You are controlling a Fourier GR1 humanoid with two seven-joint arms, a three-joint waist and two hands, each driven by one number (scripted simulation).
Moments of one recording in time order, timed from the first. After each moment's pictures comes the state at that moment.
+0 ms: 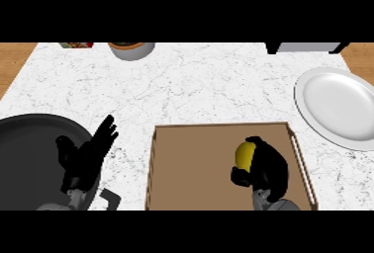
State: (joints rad) left arm -0.02 0.26 -0.23 -1.49 0.26 0.18 0.20; right arm -0.07 -0.01 0.39 -1.60 1.02 -0.07 1.06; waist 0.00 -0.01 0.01
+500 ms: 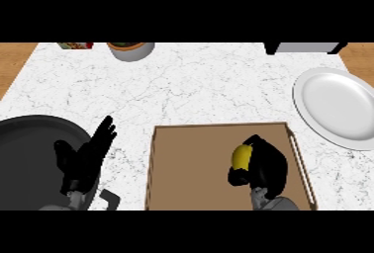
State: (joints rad) left arm 0.00 0.24 -0.21 -1.48 0.24 0.16 0.16; right arm -0.09 -0.02 0.40 -1.55 1.12 -0.09 1.02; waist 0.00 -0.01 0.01
